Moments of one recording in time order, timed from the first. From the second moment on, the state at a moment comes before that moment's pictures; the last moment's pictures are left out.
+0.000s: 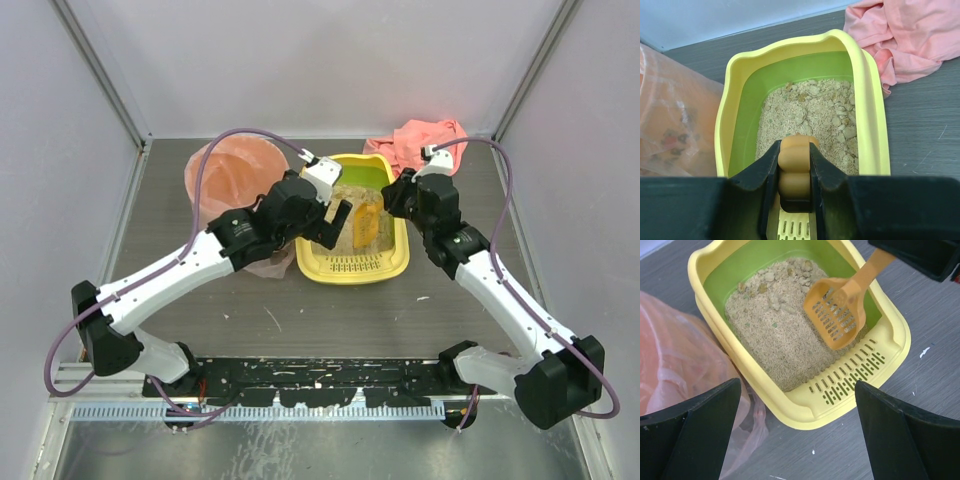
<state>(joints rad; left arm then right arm) -0.96 1.44 1.45 -0.52 -0.31 -0.15 0.42 1.12 0.95 -0.13 0.17 0.46</state>
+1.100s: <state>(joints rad) -0.66 1.17 1.54 -0.72 -0.18 -0.24 0.38 1.53 1.35 -0.30 0.17 0.28</state>
